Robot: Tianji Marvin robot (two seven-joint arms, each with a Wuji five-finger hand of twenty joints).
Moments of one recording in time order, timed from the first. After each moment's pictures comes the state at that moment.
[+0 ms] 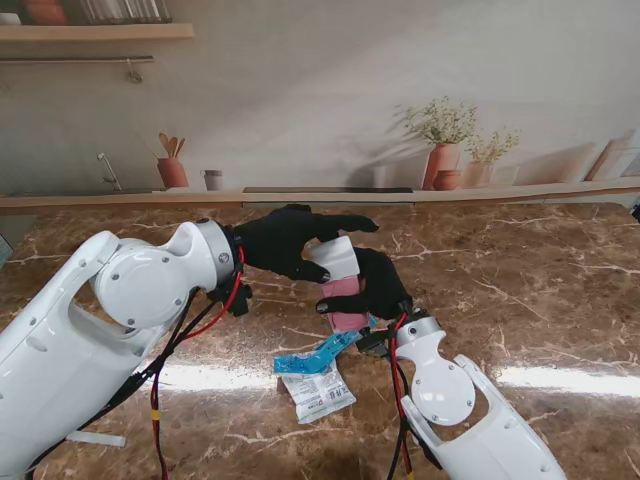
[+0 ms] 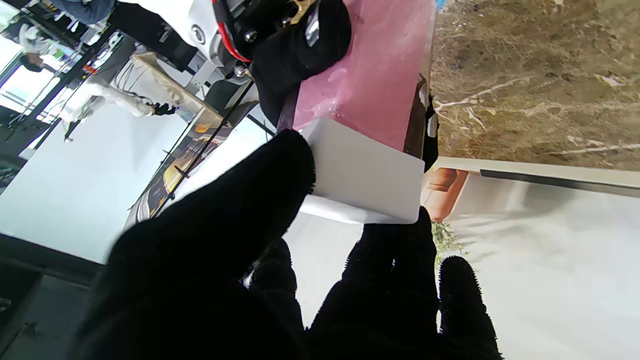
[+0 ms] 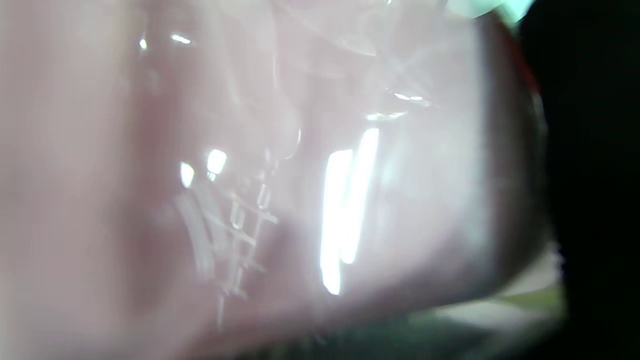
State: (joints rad) left arm 1.19 -1.02 -1.04 -2.00 0.37 0.11 -0.61; right arm -1.56 -1.21 1.10 -1.63 -0.11 -0.32 -0.23; left_hand 0.88 -0.51 0.82 -0.18 0.25 -0.15 0.03 0.39 0.59 0.29 0.17 0.33 0.31 0.17 0.32 0.79 -0.11 0.06 0.35 1.19; right_hand 0.48 -1.13 0.76 -0.30 0.96 0.03 0.56 1.10 1.08 0.03 0.66 1.11 0.95 0.10 1.12 0.93 0.67 0.14 1.62 0.97
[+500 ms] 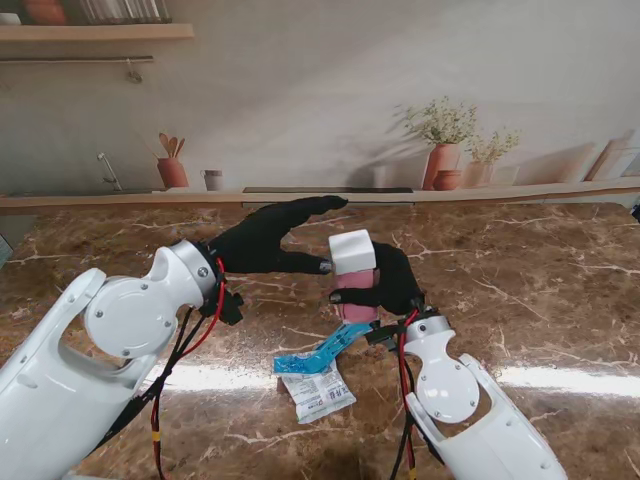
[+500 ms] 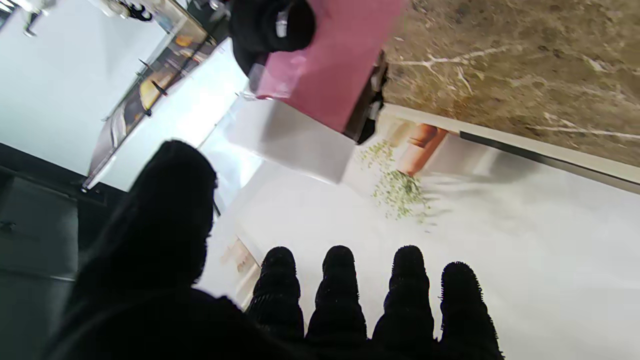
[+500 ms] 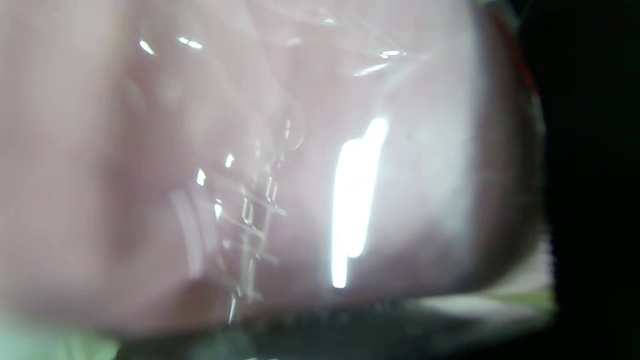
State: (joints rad) left arm 1.39 -1.05 -1.16 -2.02 0.37 0.11 -0.40; right arm -1.55 -1.22 1.14 -1.58 -0.13 -0.37 -0.29; left_hand 0.67 -0.30 0.27 -0.07 0.18 -0.10 0.02 0.40 0.21 -0.04 0.16 0.31 0.11 0.11 0.17 0.65 -0.09 0.07 0.26 0.90; right_hand 0.49 -1.13 0.76 -0.30 0.96 0.03 0.56 1.10 1.08 0.03 0.66 1.06 0.95 0.09 1.07 0.93 0.56 0.14 1.46 0.93
